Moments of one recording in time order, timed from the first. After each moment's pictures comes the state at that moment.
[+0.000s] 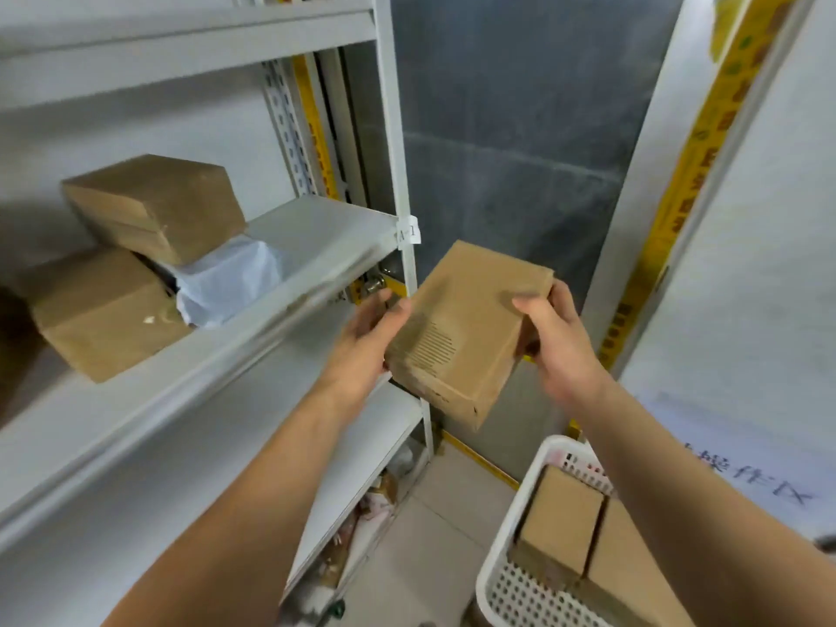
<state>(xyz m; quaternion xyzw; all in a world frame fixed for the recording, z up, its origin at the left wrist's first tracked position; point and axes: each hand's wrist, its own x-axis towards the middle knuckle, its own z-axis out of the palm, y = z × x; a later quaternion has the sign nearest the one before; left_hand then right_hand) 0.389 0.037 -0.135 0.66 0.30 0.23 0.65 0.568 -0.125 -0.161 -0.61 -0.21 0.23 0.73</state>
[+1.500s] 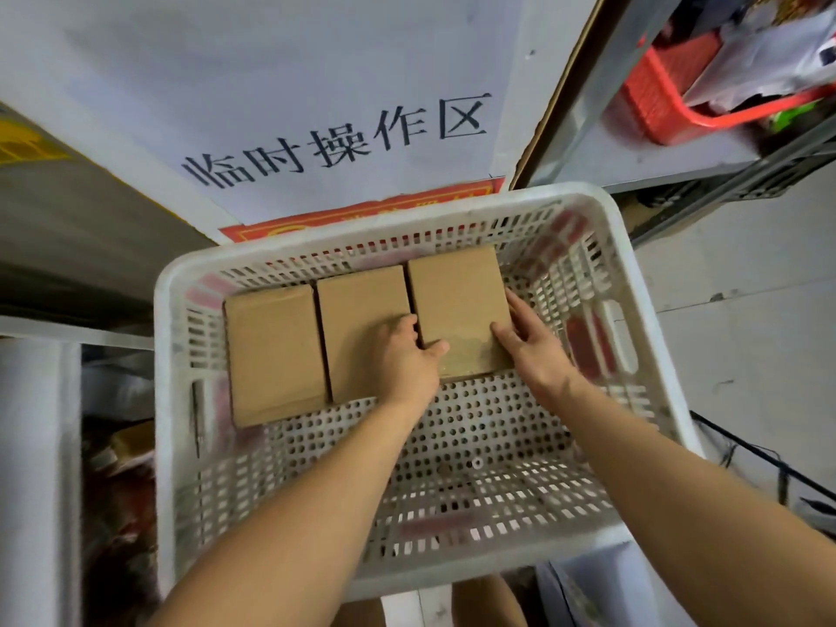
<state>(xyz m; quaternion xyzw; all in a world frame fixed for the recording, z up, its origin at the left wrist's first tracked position) 0.623 -0.379 -0.676 0.85 0.24 -0.21 0.42 0.621 -0.568 -0.680 -0.71 0.24 0.23 0.62</state>
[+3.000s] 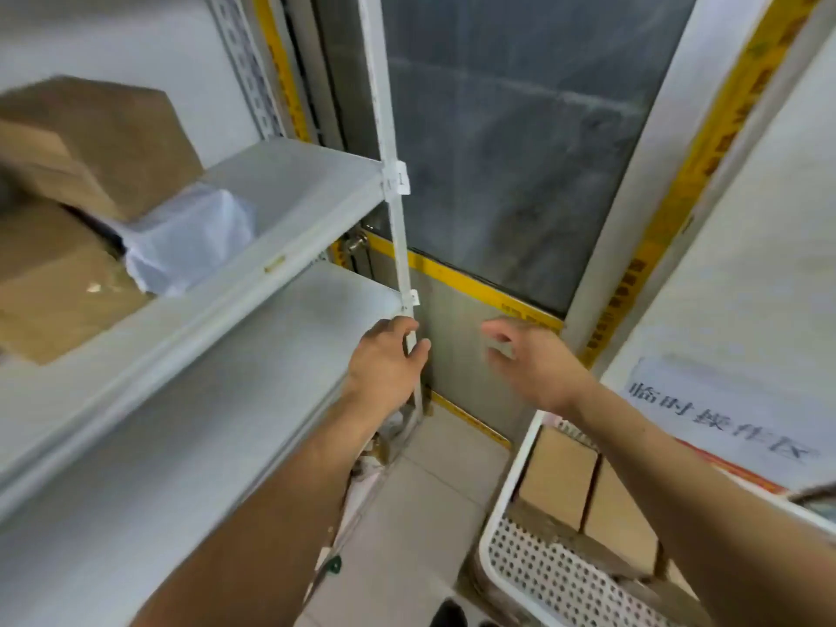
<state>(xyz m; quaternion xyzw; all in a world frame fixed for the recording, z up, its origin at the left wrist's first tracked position) 0.418 0.057 -0.241 0.90 0.32 0.14 0.28 0.553 -0.120 -0.220 -0.86 -0.41 0.15 0.25</state>
